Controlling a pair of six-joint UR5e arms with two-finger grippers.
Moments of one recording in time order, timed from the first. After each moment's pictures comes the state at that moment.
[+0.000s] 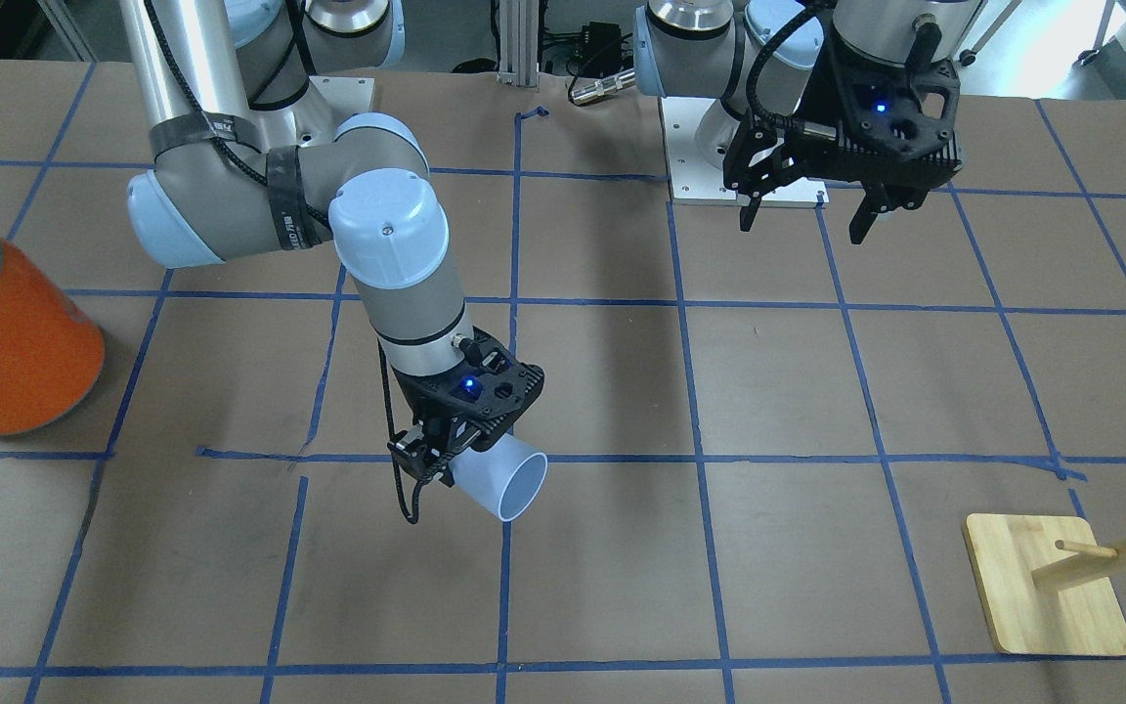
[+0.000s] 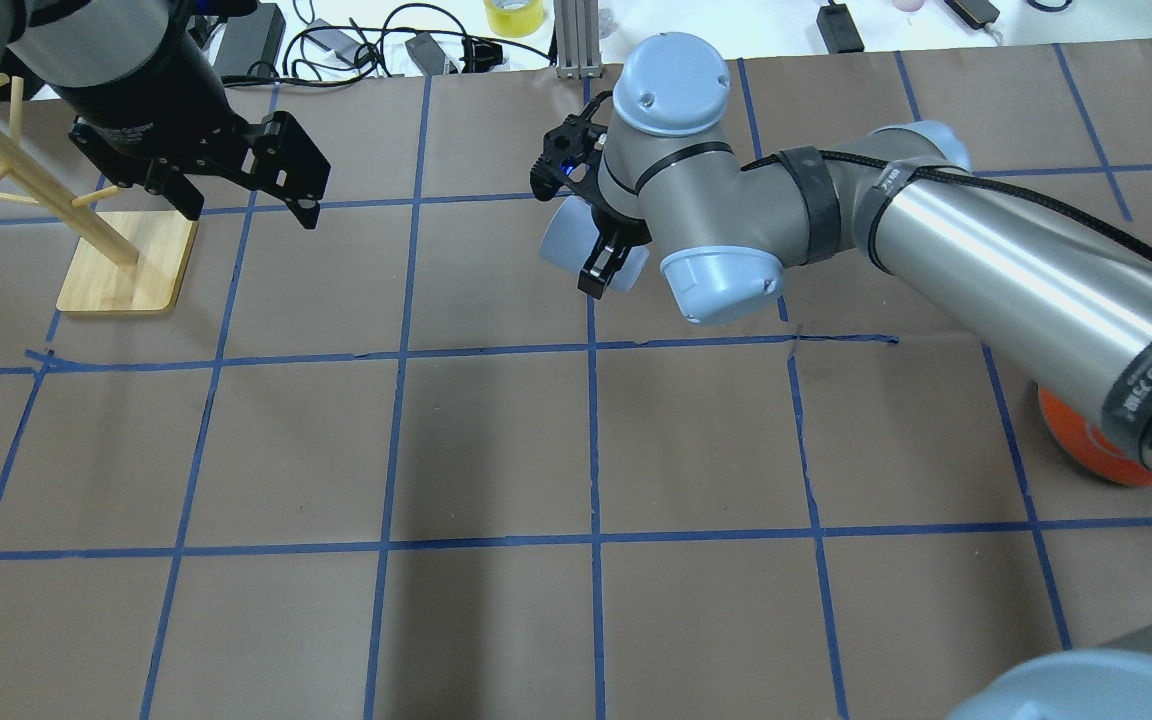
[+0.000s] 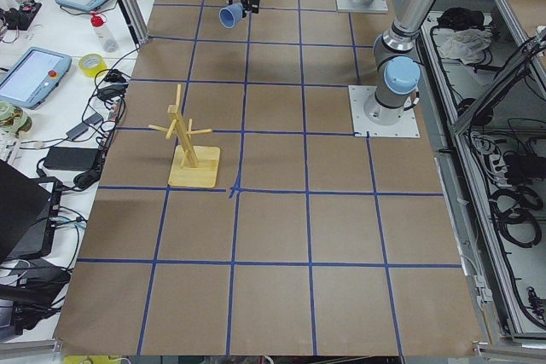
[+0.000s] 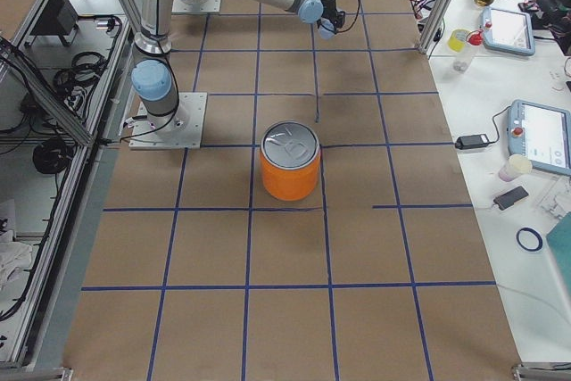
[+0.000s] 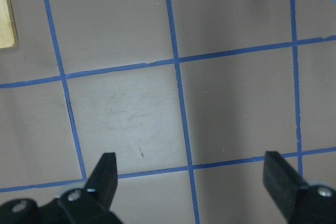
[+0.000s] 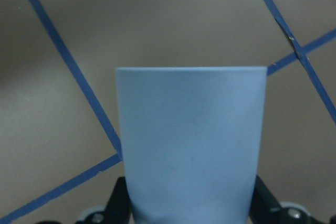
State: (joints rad) left arm -1.58 -1.54 -1.51 -1.59 1.58 0.12; right arm 1.88 -1.16 1.66 -2.29 -1.50 -0.82
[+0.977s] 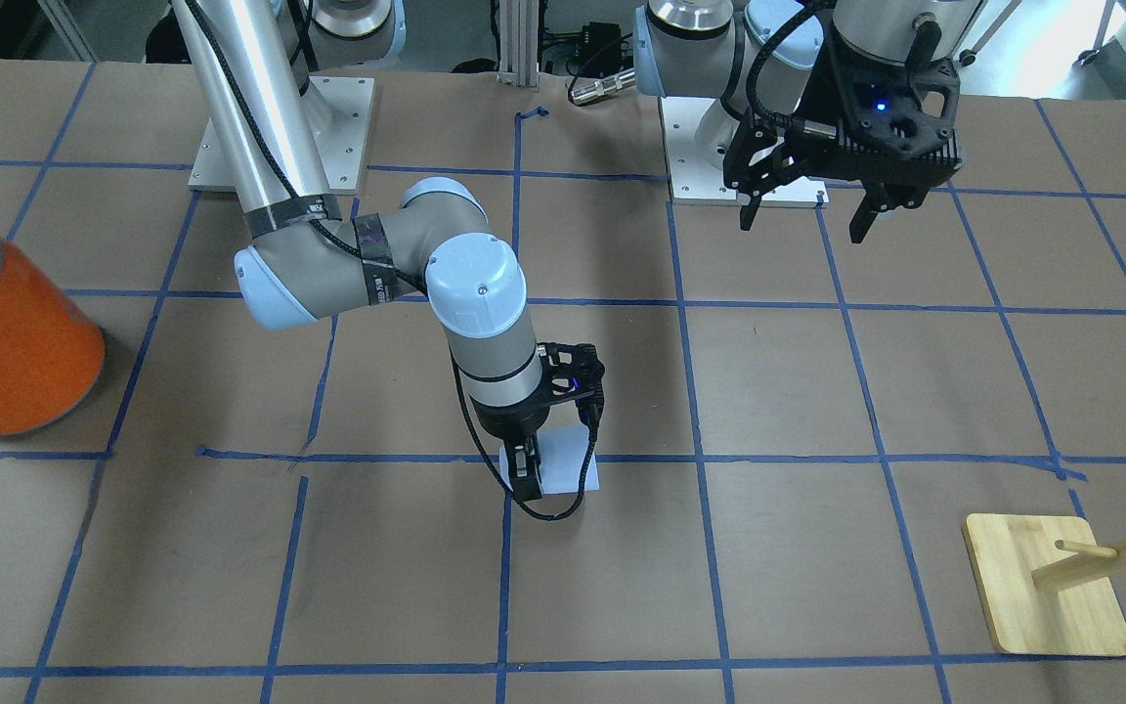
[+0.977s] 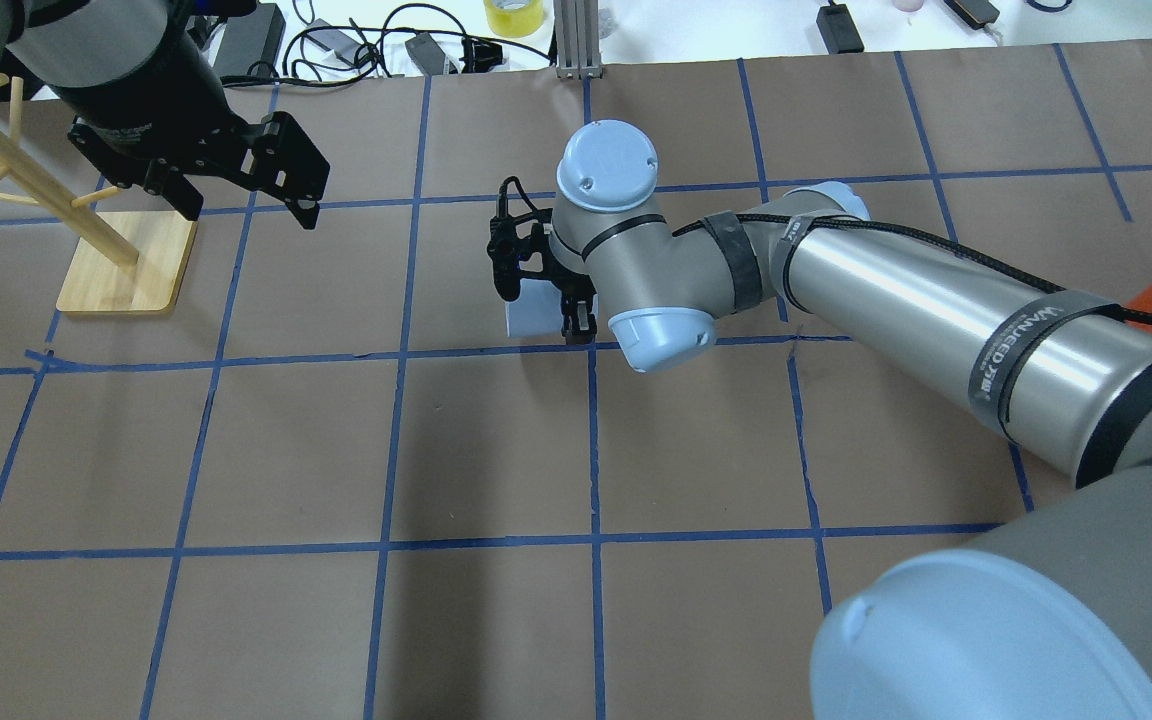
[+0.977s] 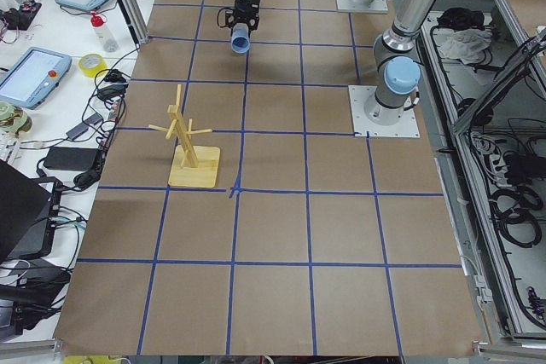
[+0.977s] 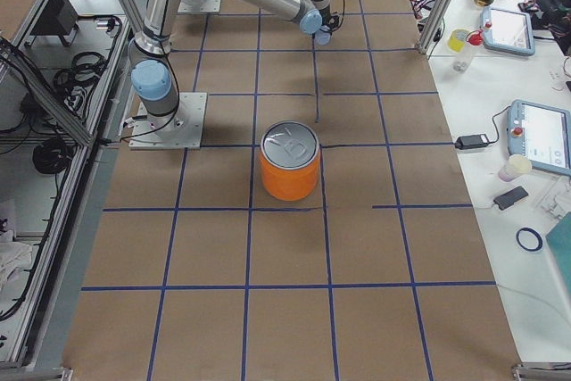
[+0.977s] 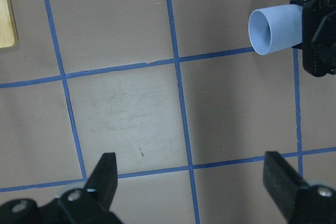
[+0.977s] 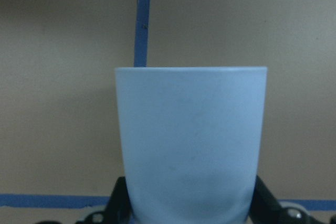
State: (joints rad) left arm -1.58 -1.54 -1.51 -1.59 1.58 0.12; right arm 1.94 -1.02 1.67 -2.43 -1.46 -1.29
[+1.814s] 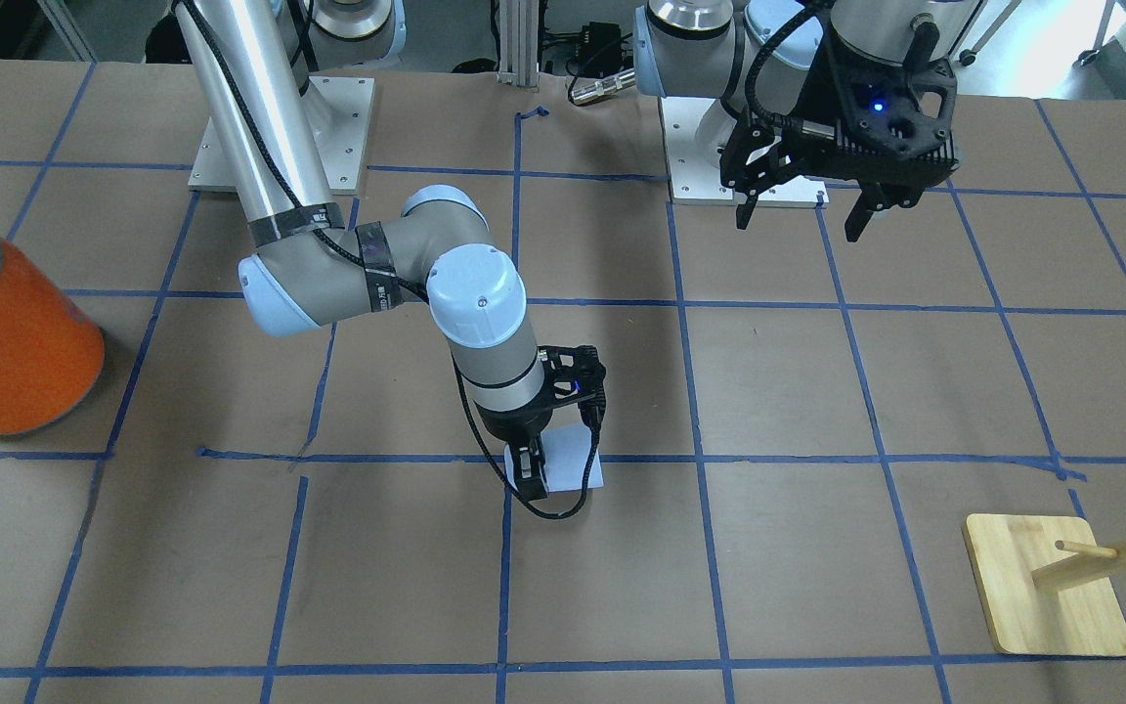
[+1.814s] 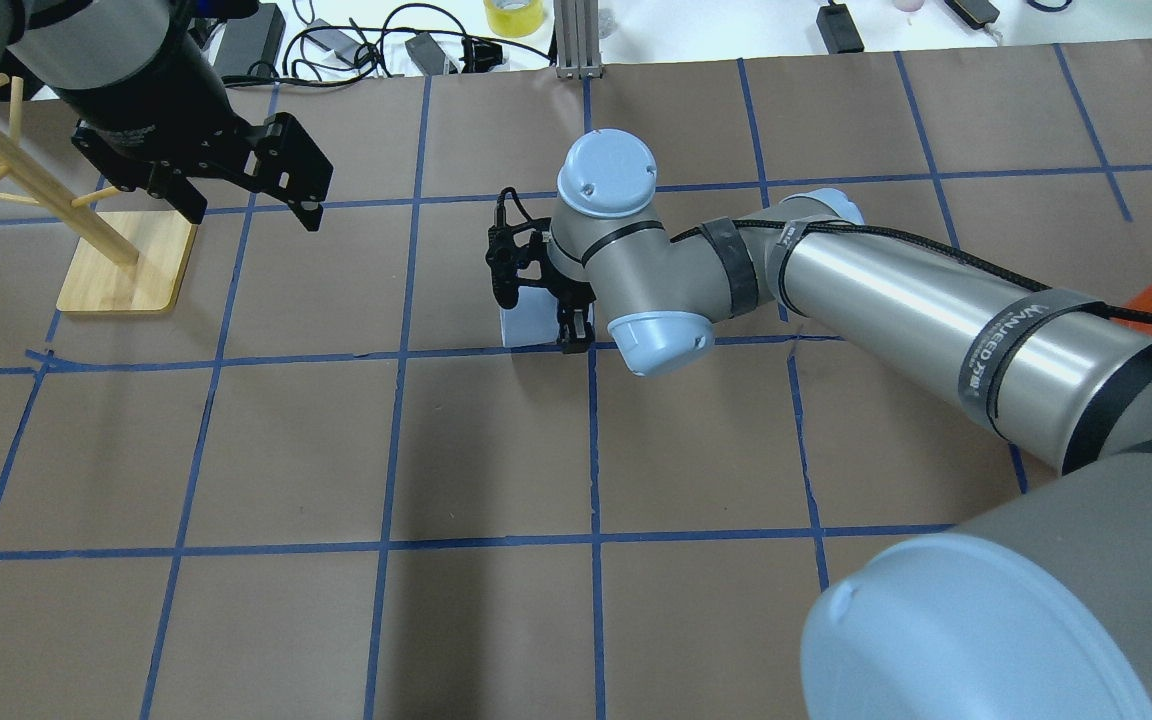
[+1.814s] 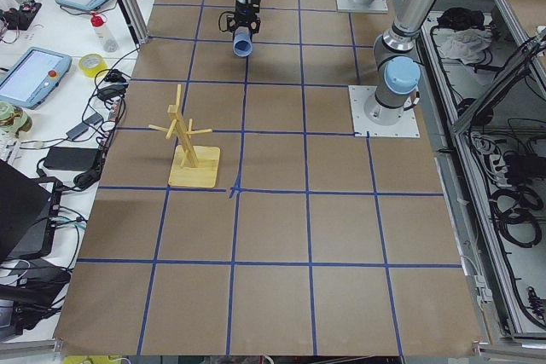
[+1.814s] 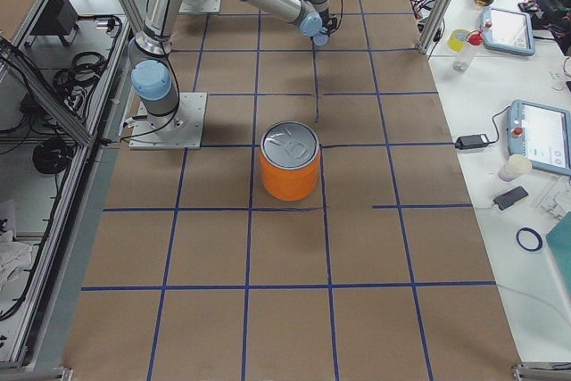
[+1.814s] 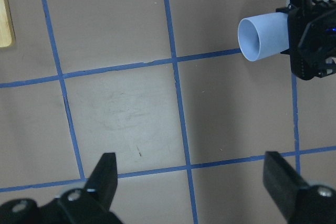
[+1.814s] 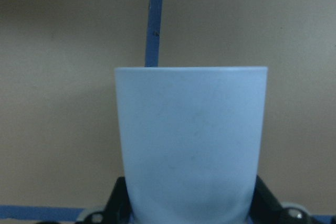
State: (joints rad) left arm -1.58 -1.54 -1.52 -1.60 1.57 0.10; right arm 1.94 -1.02 1.67 -2.43 -1.44 -1.29
